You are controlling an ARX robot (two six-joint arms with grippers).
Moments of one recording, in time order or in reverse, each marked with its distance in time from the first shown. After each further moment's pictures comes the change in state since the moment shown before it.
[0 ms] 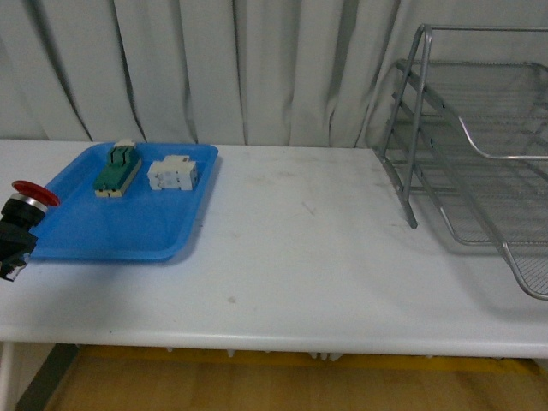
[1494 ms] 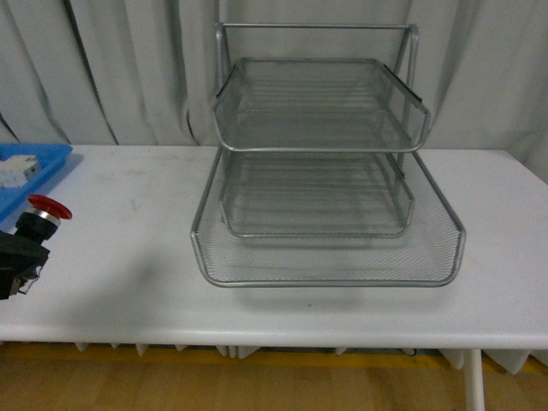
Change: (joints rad) left arm -0.028 0.029 -0.016 0.029 -0.015 0.000; right arm 0.000 0.000 0.000 -0.003 0.003 0.000
